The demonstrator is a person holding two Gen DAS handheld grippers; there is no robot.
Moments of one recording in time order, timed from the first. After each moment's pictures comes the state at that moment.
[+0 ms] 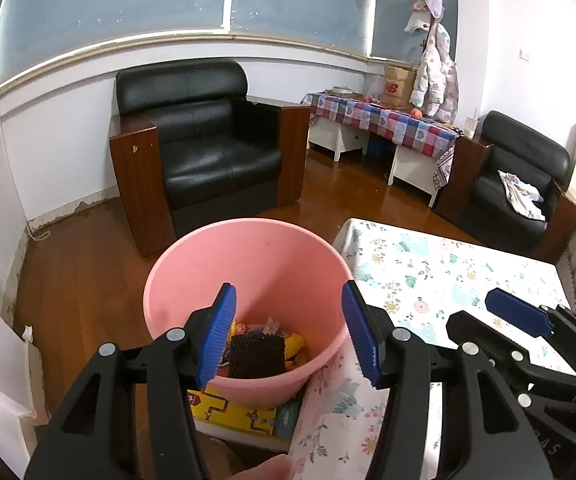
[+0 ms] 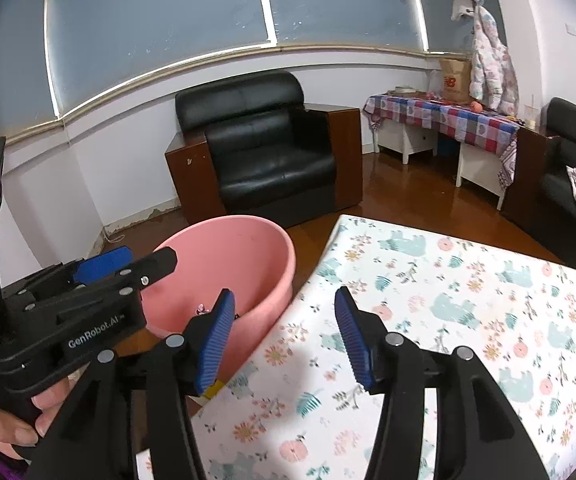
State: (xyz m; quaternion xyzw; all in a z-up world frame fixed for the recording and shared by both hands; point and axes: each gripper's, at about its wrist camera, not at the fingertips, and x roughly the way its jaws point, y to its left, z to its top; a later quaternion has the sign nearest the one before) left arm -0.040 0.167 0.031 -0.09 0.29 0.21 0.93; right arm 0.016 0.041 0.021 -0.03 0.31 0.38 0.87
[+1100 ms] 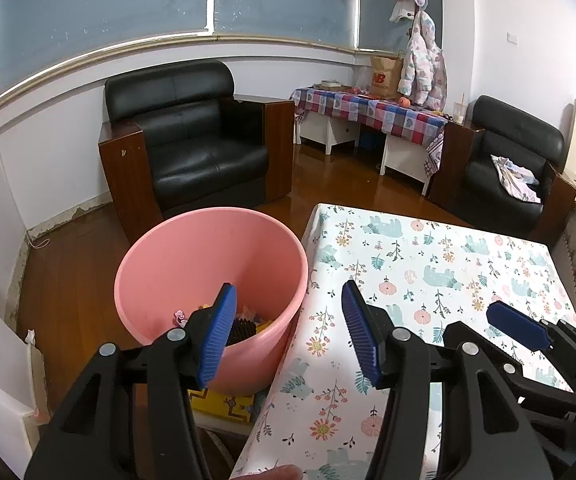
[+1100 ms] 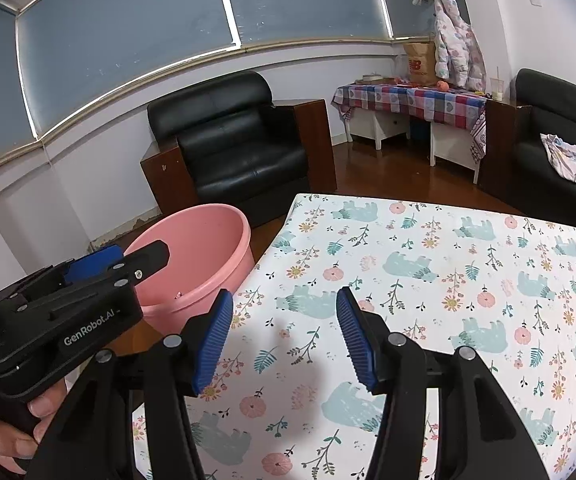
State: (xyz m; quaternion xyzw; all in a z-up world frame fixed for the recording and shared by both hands) left arm -0.030 0.120 0.025 -0.07 0.30 0.21 0.93; right arm 0.013 -0.012 0.007 0.00 0.33 0.34 0.88
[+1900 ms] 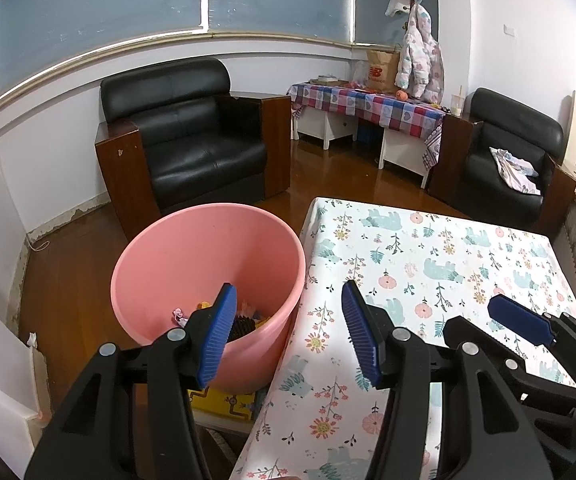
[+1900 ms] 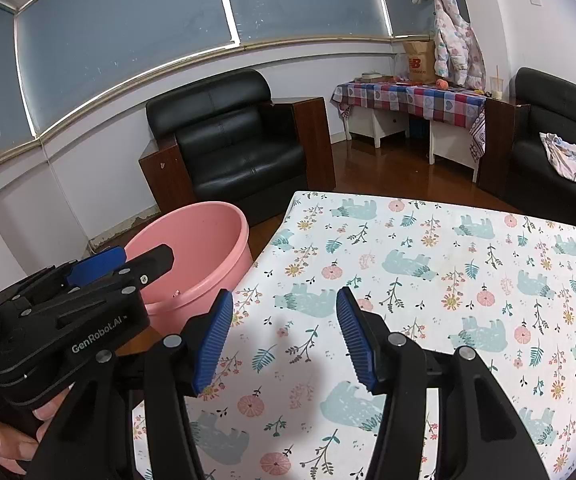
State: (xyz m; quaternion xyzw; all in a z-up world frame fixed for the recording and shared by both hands) left arm -0.027 0.118 0.017 -0.06 0.31 0.20 0.93; right arm 0.013 -0.011 0.007 0.00 0.33 0.34 0.88
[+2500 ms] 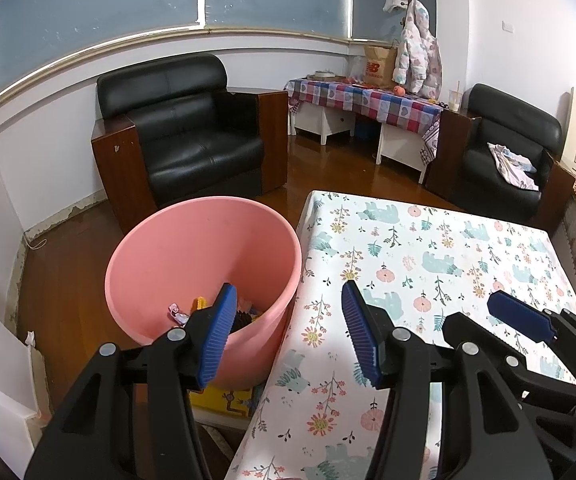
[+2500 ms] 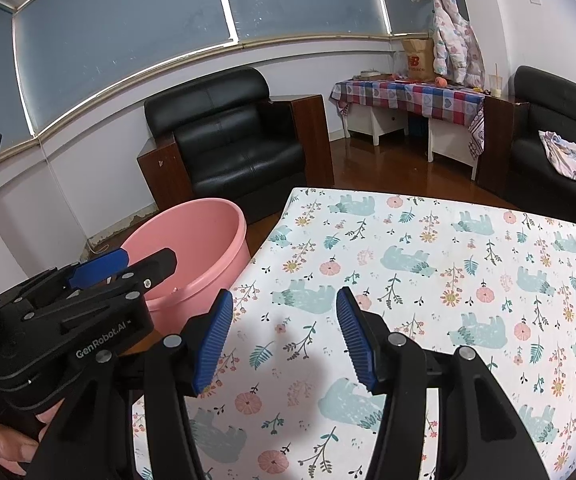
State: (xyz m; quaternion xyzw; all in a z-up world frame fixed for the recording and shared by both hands) left arm -0.025 0.115 0.007 -0.06 0.32 0.20 0.92; right arm 0.013 -0.014 0.002 0.00 0.33 0.34 0.88
